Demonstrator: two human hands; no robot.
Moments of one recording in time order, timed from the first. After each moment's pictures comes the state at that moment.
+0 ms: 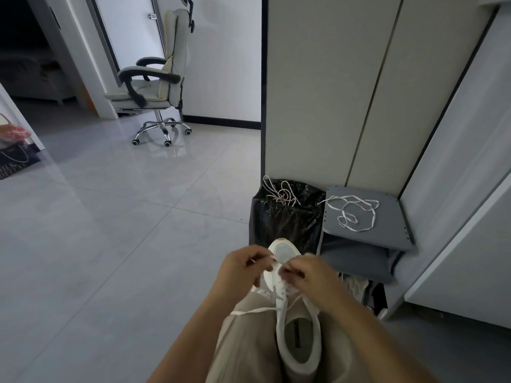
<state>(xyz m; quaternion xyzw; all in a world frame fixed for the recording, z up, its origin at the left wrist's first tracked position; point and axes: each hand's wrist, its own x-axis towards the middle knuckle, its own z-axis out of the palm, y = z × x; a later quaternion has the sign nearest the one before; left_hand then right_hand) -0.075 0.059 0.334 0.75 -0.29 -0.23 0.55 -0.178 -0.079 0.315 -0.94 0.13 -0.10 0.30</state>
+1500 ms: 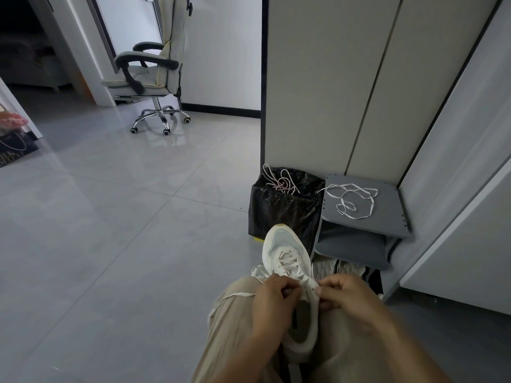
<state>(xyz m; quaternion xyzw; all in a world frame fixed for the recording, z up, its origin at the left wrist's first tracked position) -0.150 0.039 0.273 0.81 -0.27 -0.18 0.49 -0.240 -0.091 0.288 -0.72 0.33 -0.05 0.61</state>
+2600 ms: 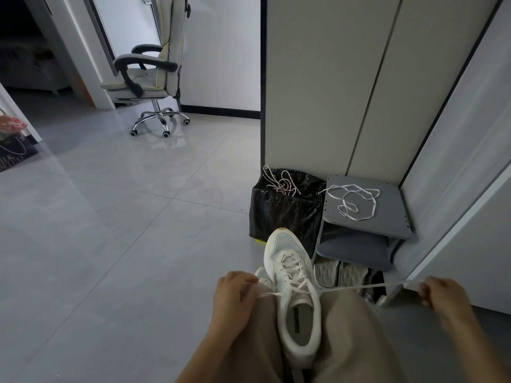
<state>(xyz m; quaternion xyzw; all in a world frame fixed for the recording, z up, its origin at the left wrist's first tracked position) -0.092 0.084 0.248 0.86 -0.29 -0.11 0.41 -0.309 -0.192 0.271 -0.63 0.61 -0.21 0.44</state>
